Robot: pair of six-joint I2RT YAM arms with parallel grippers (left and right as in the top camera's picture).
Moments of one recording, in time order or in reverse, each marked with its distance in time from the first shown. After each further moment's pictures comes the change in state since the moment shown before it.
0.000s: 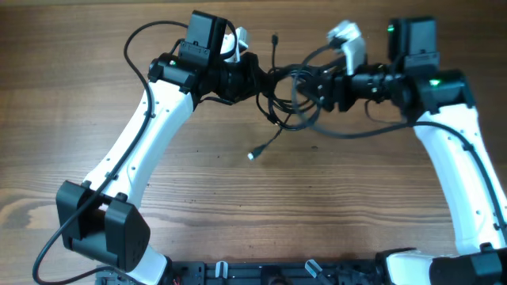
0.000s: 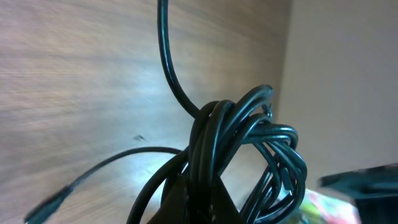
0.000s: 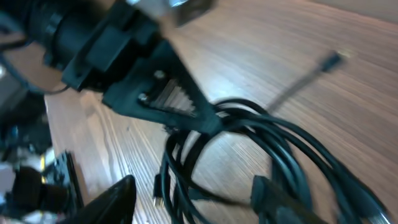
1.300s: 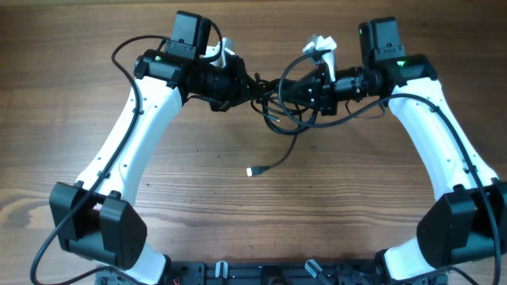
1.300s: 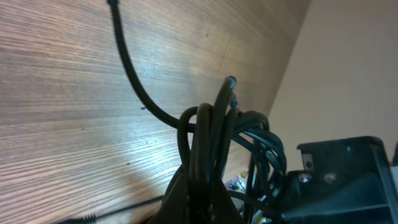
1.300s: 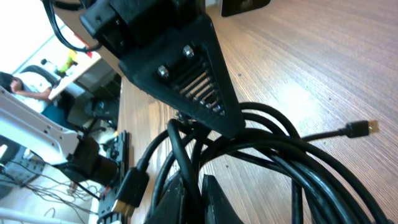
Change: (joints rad) left arm 0.071 0.001 0.014 -0.153 0.039 -0.070; right arm -0.010 0.201 0.003 -0.016 -0.347 -0.202
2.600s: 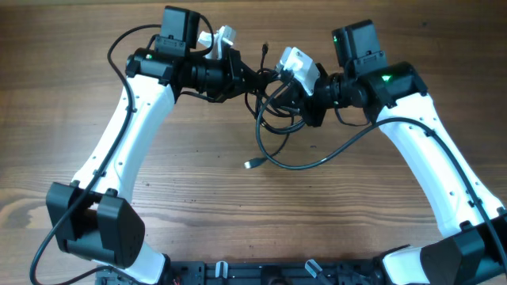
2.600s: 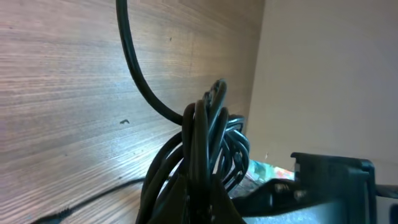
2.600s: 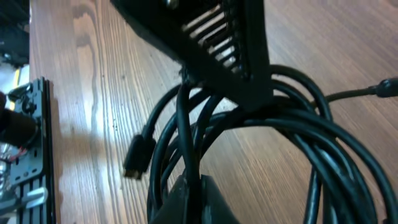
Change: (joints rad) left arm 0.038 -0.001 -0.003 0.081 0.149 0.138; right arm 0.173 -0.101 0.037 -0.042 0.453 -0.078
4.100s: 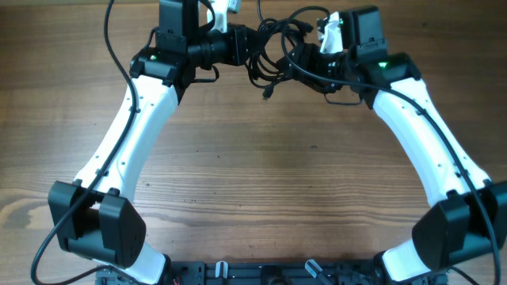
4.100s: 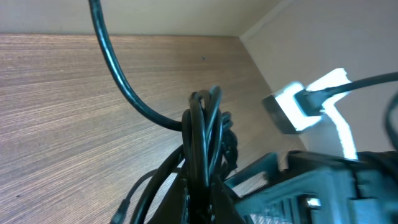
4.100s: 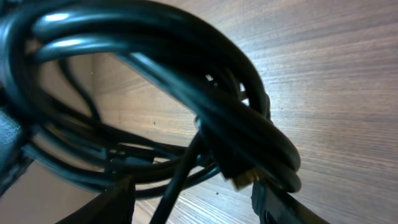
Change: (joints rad) left arm -0.014 0.003 -0.006 0.432 -0.176 0.314; right arm -0.062 0.113 0.013 0.240 0.153 1.187
